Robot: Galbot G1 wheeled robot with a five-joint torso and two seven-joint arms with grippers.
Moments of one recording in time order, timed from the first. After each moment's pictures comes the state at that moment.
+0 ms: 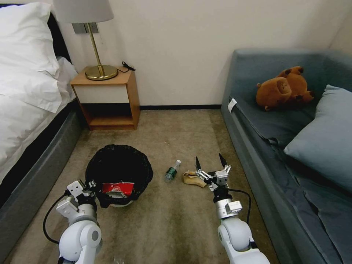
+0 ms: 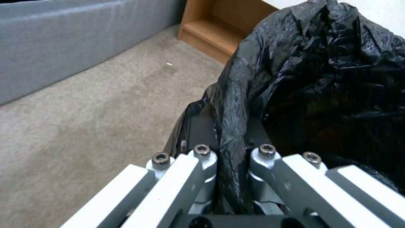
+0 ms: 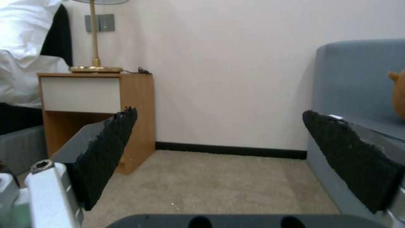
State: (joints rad) left arm 1.43 -1.49 -0.70 -2.00 -0.55 0.27 -0.36; right arm -1.31 1.47 0.34 1.70 0.04 0.37 0.00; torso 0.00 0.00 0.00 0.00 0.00
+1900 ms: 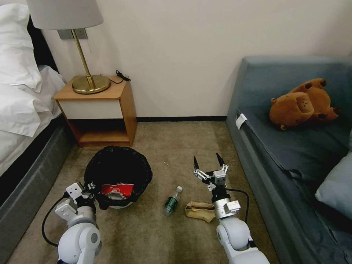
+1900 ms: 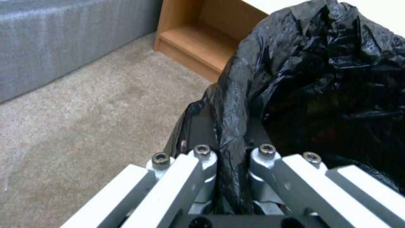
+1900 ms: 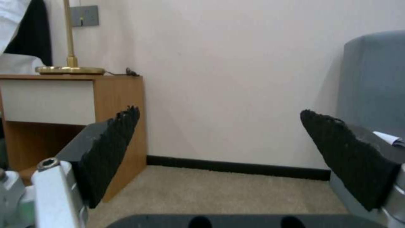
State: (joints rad) left arm 1.45 -1.49 -0.70 -2.00 -0.55 0.26 -0.36; right arm -1.30 1.46 0.32 1.69 0.05 0.39 0.00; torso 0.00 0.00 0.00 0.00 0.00
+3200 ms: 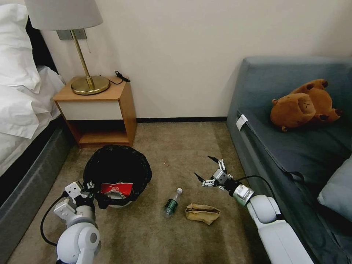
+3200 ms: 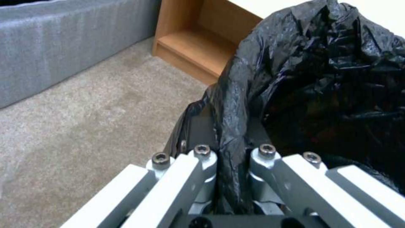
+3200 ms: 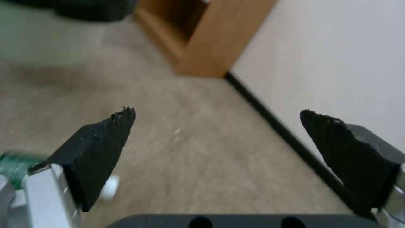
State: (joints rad) left arm 1.45 -1.49 -0.70 -2.01 -0.54 0.26 -0.36; right arm -1.06 1.26 0.48 1.43 -0.20 0.38 -0.72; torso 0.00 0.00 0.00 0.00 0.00
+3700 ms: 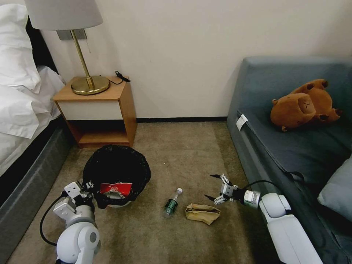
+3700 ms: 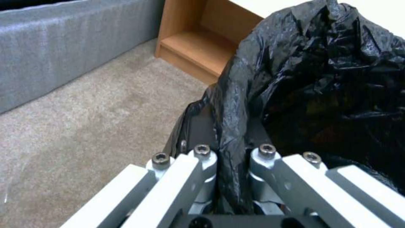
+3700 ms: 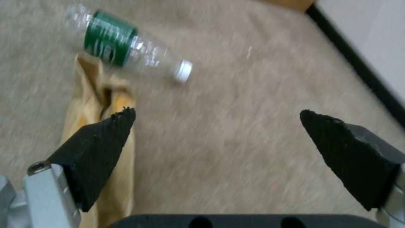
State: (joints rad) left arm 1.45 -1.48 -0.71 -2.00 -0.54 0.26 -0.36; right arm -0.98 1.23 0.55 1.18 -0.33 0.47 -0.98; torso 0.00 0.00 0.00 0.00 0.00
